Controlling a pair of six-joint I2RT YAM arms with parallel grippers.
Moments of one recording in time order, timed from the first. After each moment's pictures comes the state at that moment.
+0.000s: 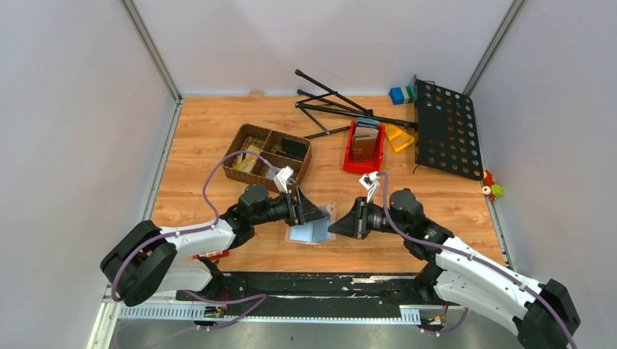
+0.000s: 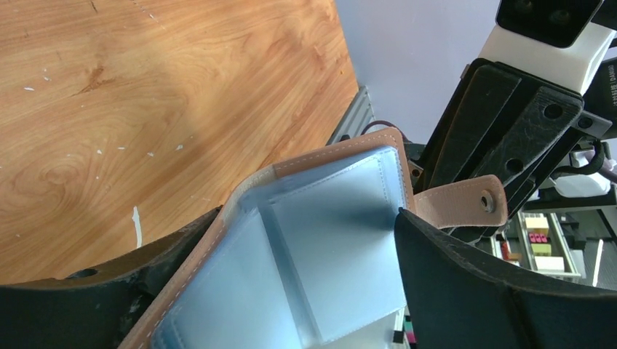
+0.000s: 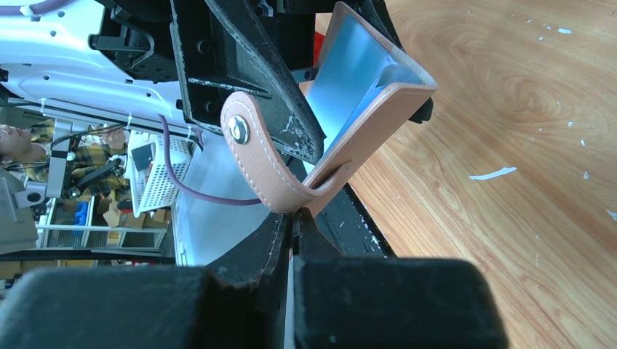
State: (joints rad) left arm -0.76 1.24 0.37 0.66 0.47 -1.03; right arm 0.77 0.79 0.41 0.12 -0.51 0.82
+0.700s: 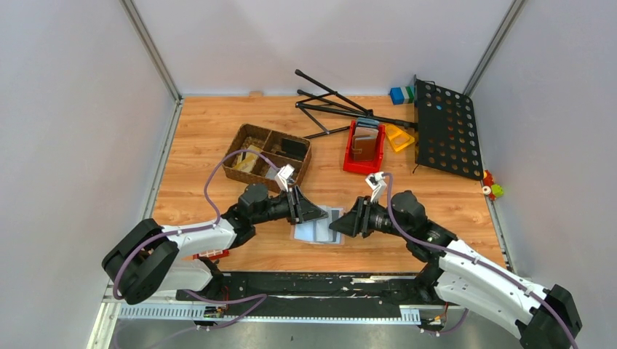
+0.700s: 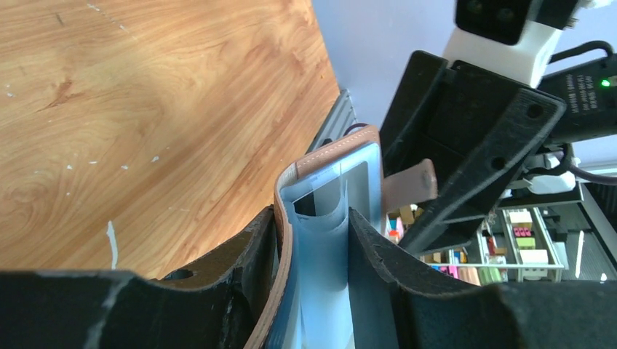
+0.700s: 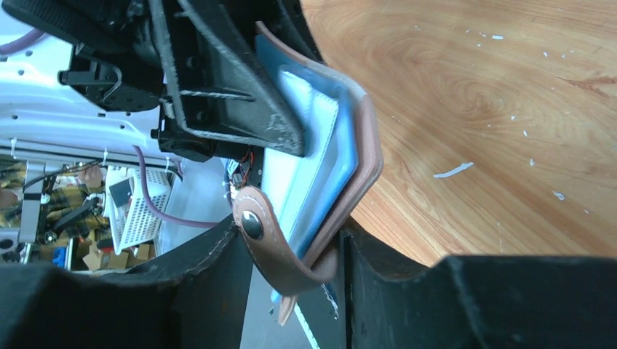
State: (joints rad) left arm -0.77 1.26 0.38 0.70 0.49 -1.05; right arm 0.78 0.74 0.41 0.03 -0.38 0.83
